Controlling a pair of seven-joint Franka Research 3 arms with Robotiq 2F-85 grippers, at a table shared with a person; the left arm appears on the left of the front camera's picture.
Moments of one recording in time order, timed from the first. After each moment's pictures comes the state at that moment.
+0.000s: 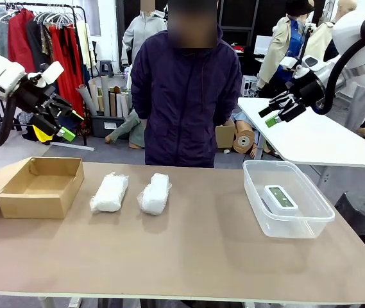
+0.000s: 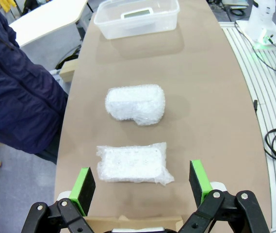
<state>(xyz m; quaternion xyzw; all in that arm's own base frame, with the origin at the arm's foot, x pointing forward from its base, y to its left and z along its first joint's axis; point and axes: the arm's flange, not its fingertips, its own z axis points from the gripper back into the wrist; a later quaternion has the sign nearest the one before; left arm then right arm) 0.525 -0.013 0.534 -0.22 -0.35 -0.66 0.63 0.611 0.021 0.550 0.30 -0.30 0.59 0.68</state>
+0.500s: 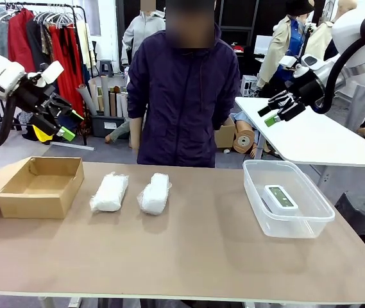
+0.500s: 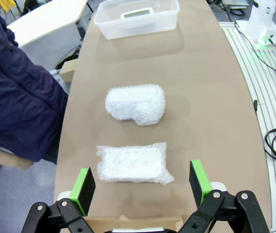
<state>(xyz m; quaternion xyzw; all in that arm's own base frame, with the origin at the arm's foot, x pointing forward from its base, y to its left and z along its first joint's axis) 0.525 -0.013 0.534 -0.22 -0.35 -0.66 0.63 0.610 0.024 0.552 0.30 -0.30 0.60 0.68</state>
